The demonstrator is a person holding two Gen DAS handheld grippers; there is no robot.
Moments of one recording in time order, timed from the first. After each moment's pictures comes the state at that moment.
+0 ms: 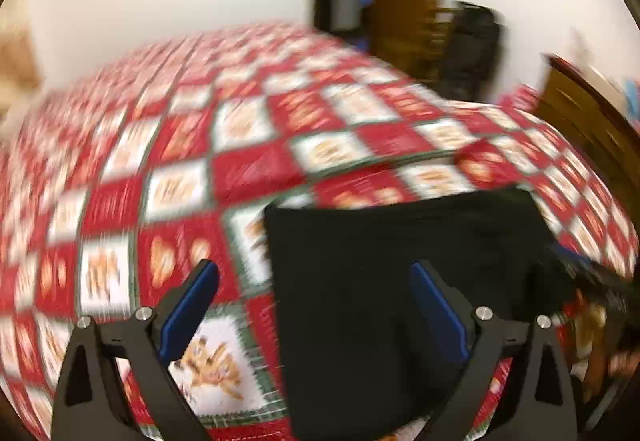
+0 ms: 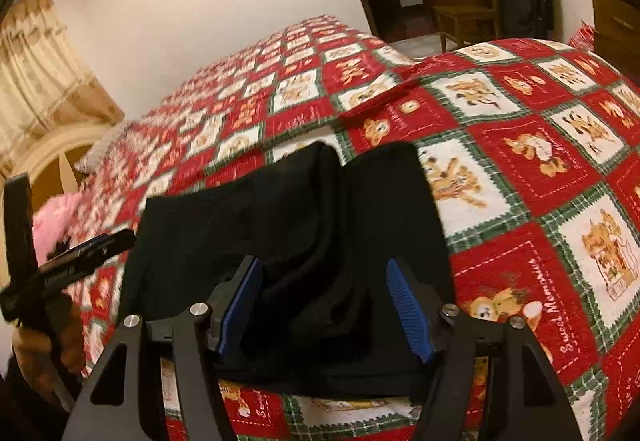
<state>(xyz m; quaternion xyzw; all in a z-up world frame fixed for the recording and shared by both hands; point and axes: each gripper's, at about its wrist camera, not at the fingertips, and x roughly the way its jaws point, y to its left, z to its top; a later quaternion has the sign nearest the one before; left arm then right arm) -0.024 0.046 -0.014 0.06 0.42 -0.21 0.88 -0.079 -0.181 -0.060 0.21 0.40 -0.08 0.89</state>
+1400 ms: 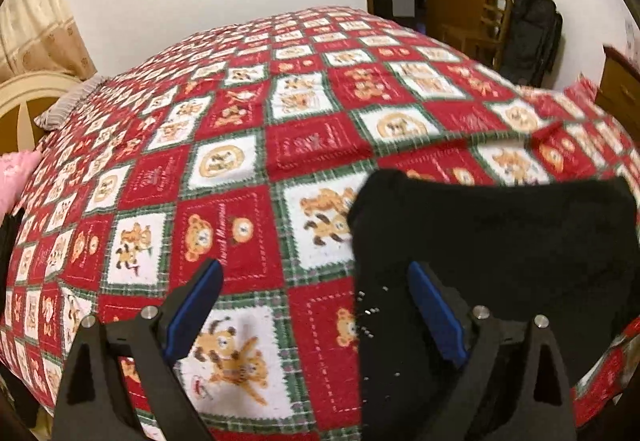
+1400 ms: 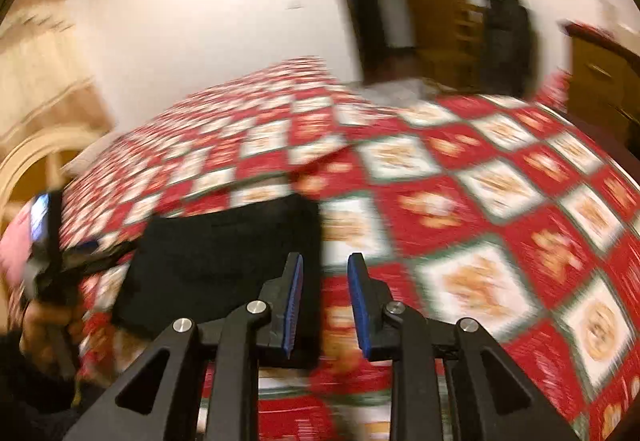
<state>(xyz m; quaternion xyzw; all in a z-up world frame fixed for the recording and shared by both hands) -0.021 0.040 -0.035 0.10 0.40 -0.11 0.90 -0.127 -0.199 -0.007 0.14 0.35 -0.06 0.92</state>
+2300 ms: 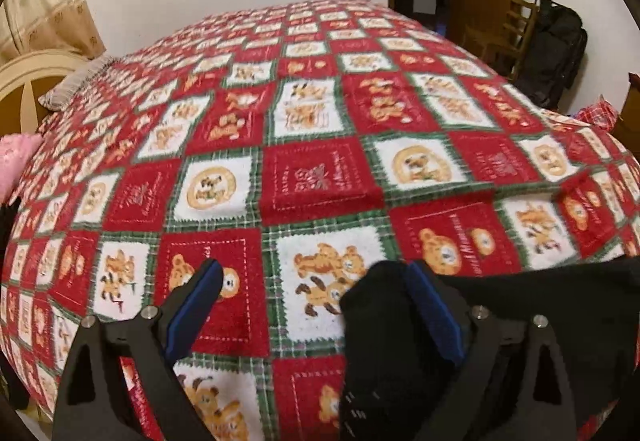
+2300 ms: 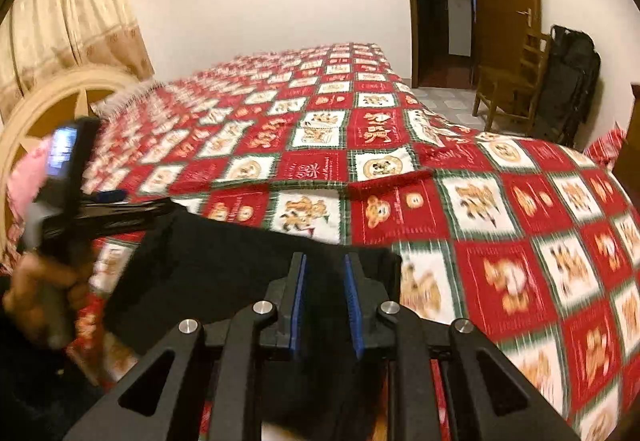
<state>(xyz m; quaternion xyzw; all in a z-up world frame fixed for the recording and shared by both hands) 0.017 0.014 -0.029 0.09 0.43 -0.09 0.90 -0.032 -0.207 -0.028 0.05 0.40 -0.05 0.92</state>
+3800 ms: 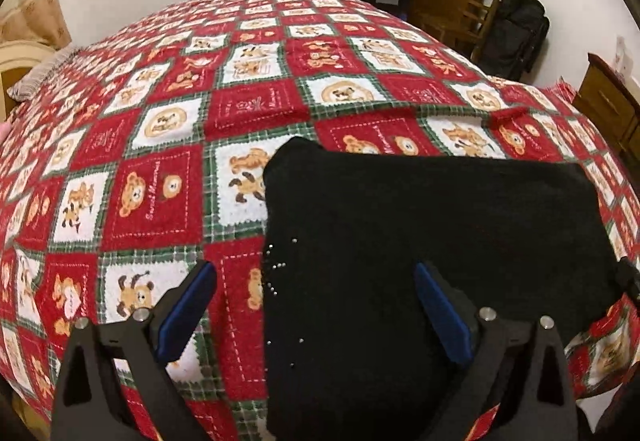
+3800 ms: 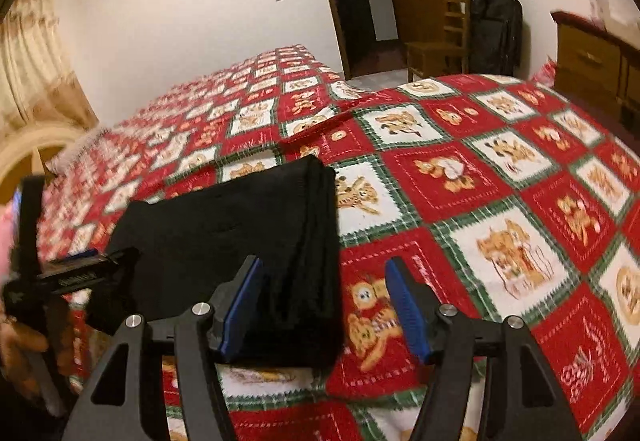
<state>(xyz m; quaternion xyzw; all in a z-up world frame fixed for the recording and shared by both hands) -0.039 0.010 -0.054 0.06 0.45 -0.16 0.88 -0.117 -0.206 -0.055 0.15 0.37 -0.15 0.91</state>
